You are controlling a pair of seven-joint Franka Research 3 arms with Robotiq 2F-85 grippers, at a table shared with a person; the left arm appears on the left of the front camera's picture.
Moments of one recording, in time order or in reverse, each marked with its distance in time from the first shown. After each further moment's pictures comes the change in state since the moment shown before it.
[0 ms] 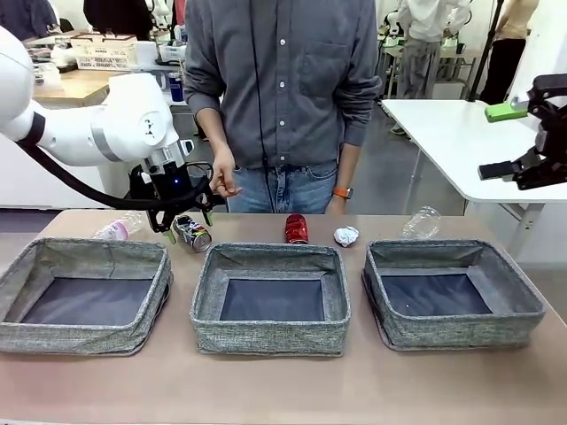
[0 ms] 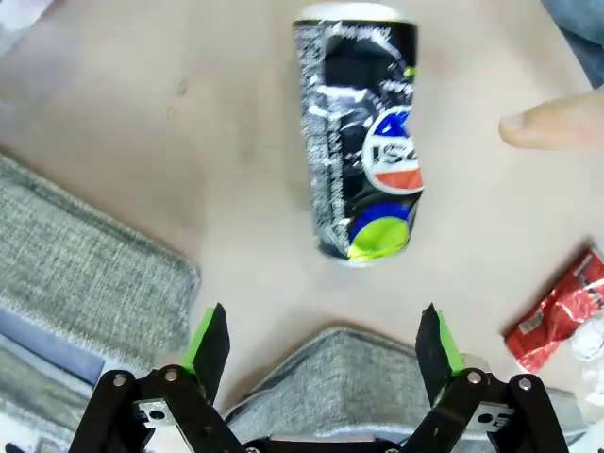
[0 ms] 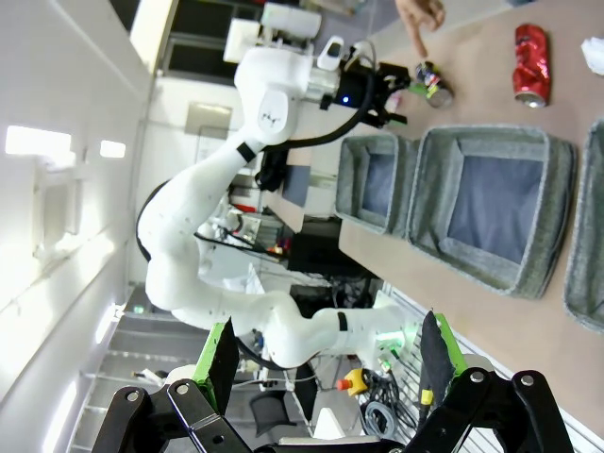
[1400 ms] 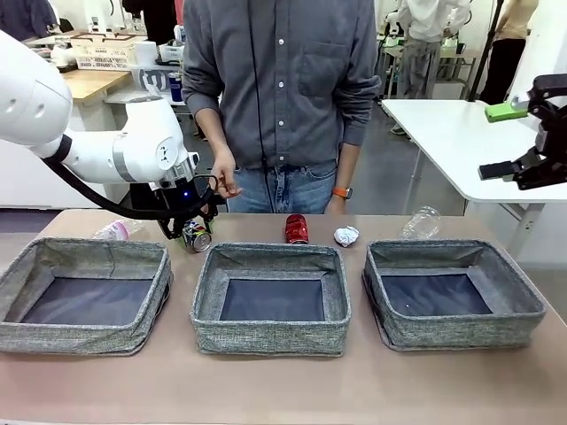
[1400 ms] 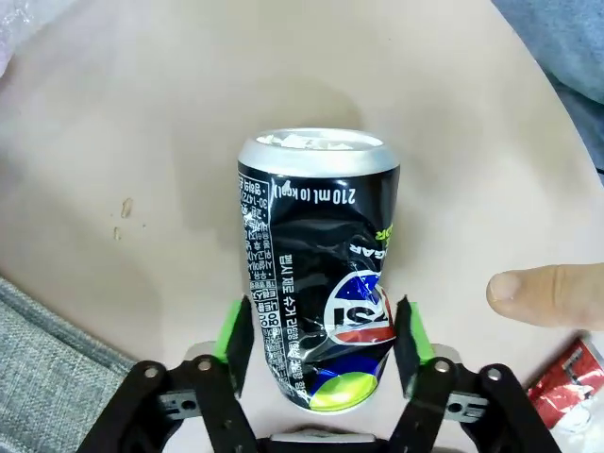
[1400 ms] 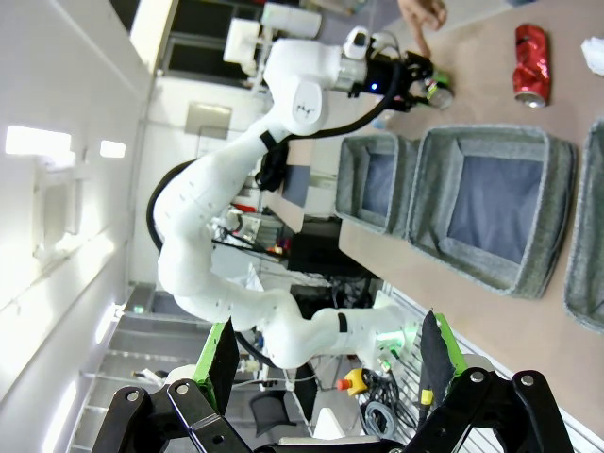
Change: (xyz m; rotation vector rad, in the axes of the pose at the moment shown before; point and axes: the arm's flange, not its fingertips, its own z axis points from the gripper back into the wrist) left arm 0.034 -0.011 -0.044 -0.002 -0.096 0.035; right arm 0.000 0.000 0.000 0.000 0.000 0.000
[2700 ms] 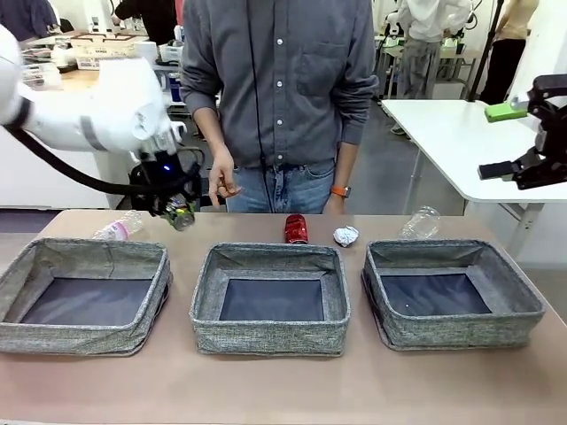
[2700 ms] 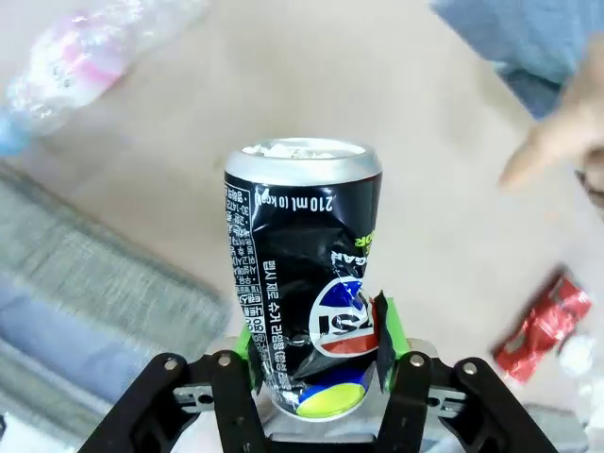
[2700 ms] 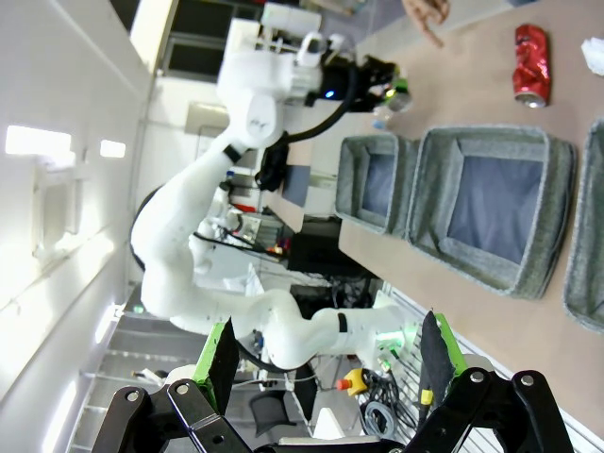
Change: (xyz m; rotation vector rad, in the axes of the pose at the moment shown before) left arm -0.027 0.026 0.097 -0.002 -0.063 -0.072; right arm 0.000 0.000 0.000 0.000 0.001 0.000
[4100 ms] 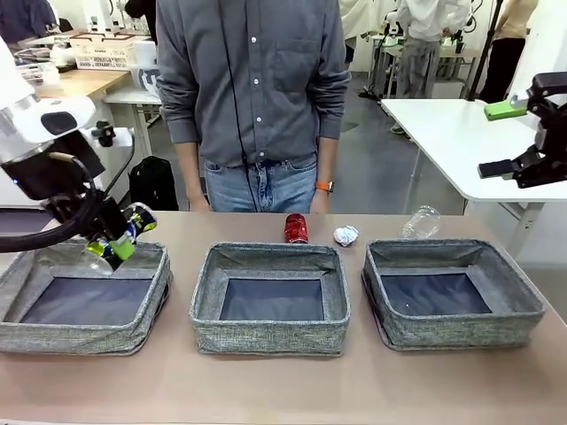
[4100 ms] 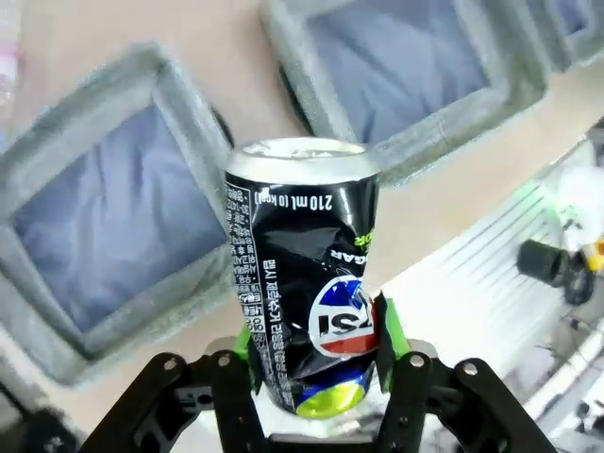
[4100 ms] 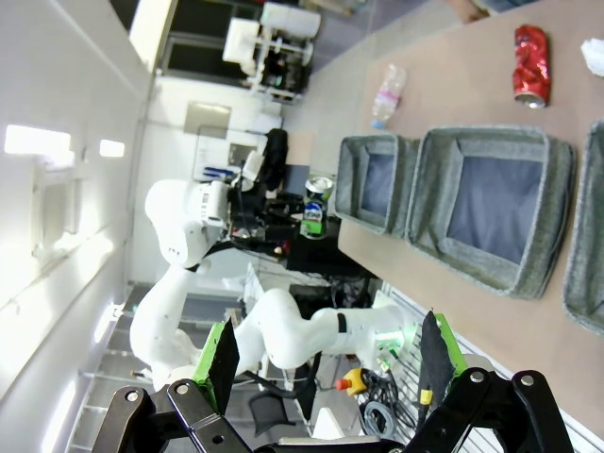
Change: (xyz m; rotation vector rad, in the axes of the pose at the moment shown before) left arm -0.194 0.151 0.135 -0.235 0.050 -1.090; right arm 0.001 0.001 0.000 -0.002 0.001 0.001
